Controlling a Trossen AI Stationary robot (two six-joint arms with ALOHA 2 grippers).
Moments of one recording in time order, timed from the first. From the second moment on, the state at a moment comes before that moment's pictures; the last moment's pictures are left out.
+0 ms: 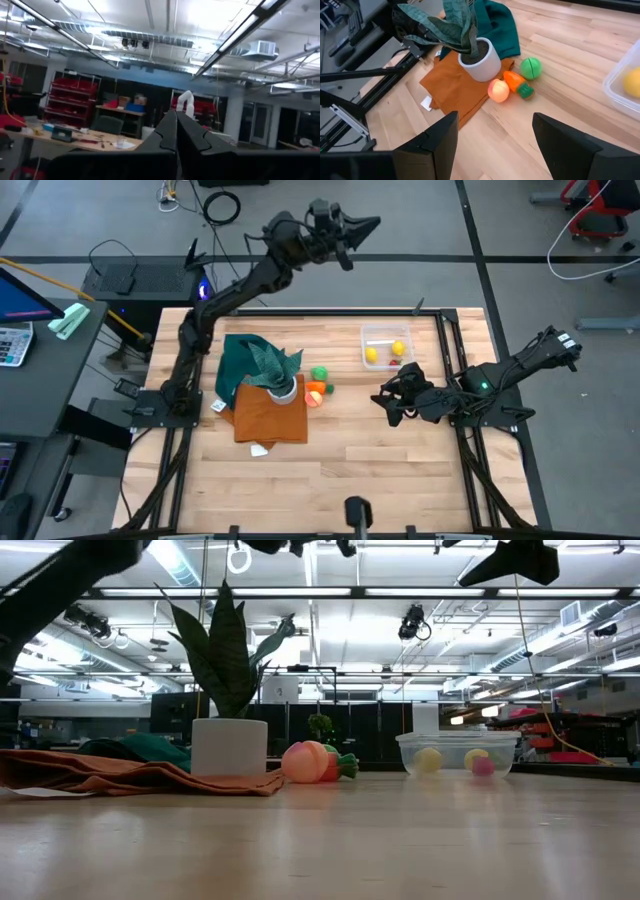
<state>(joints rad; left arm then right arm) 0.52 2.13 2.31 0.35 0.33 -0.37 0.43 1.07 1.00 -0.64 0.62 1.05</state>
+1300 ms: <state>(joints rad) 0.59 1.07 0.83 0.70 0.16 -0.39 0.14 1.07 1.00 -0.56 0.30 0.71</state>
